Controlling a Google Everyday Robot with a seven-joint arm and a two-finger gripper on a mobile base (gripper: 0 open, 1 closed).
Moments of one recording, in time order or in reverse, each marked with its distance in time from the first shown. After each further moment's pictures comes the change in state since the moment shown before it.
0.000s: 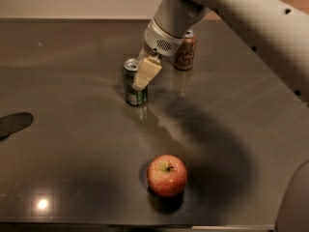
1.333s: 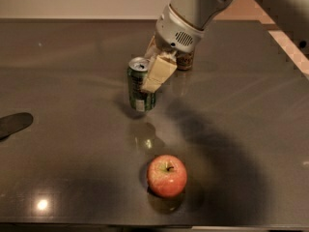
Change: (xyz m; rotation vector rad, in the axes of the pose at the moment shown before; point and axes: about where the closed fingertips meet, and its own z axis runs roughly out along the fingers) arm -0.004 0.067 -0.054 -0.069 -0.033 -0.082
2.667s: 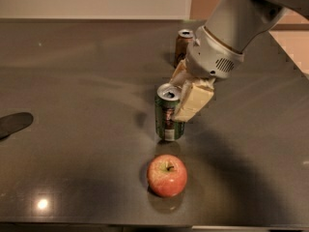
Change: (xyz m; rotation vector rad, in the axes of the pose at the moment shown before) arm 0.057 0.076 -0.018 -0.060 0.054 -0.040
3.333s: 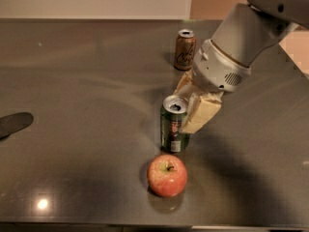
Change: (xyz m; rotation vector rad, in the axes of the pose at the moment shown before) arm 0.015 0.019 0.011 -0.021 -0.005 -0.051
